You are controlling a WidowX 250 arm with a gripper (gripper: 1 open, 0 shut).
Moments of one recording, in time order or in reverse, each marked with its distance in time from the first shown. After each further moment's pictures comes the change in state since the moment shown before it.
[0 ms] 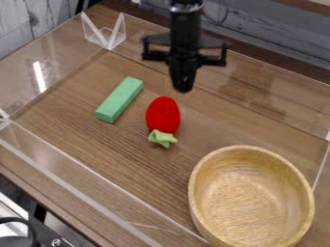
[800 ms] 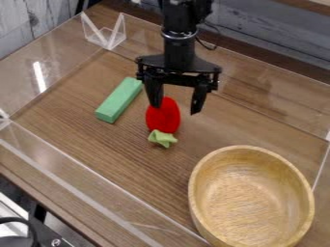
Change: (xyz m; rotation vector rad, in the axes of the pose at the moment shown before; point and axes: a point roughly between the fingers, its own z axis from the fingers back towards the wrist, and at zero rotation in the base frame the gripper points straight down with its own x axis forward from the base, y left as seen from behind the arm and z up) arm -0.007 0.022 -0.029 0.037 -0.037 0.021
